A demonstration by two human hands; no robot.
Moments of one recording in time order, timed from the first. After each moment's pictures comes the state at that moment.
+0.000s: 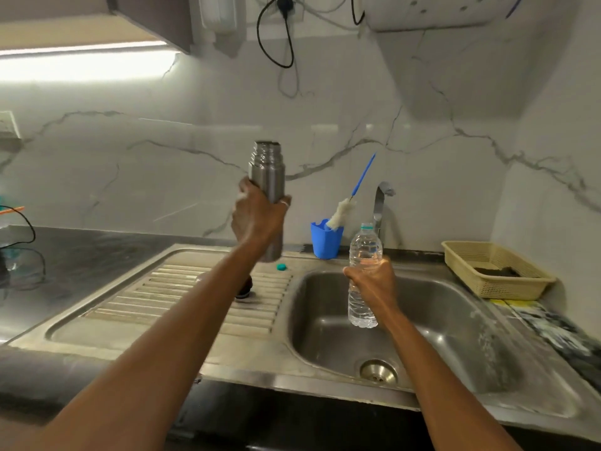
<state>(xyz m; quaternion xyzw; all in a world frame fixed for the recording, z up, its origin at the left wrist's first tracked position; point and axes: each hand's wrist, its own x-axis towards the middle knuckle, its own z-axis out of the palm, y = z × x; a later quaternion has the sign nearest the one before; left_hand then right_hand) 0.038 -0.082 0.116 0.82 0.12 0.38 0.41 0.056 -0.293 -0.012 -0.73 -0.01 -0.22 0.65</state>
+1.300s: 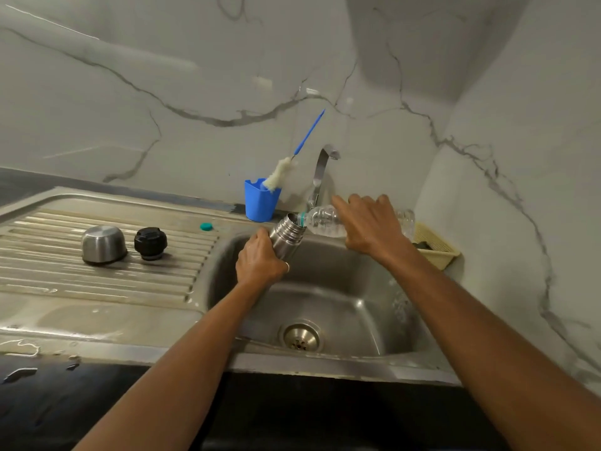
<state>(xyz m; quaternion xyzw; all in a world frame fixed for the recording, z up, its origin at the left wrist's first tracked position) 0.071 -0.189 -0.043 0.91 0.02 0.17 0.38 0.048 -0.376 0.064 -0.94 -0.10 -0.26 -0.20</state>
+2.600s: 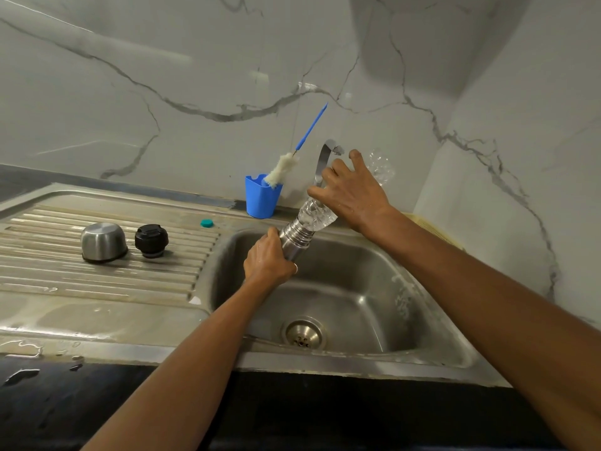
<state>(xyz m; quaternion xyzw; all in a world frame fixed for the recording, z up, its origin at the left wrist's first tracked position) 0.074 -0.194 -0.045 0.92 -0.02 0.14 0.36 0.063 -0.342 0.099 -0.84 -0.18 -0.27 -0.44</state>
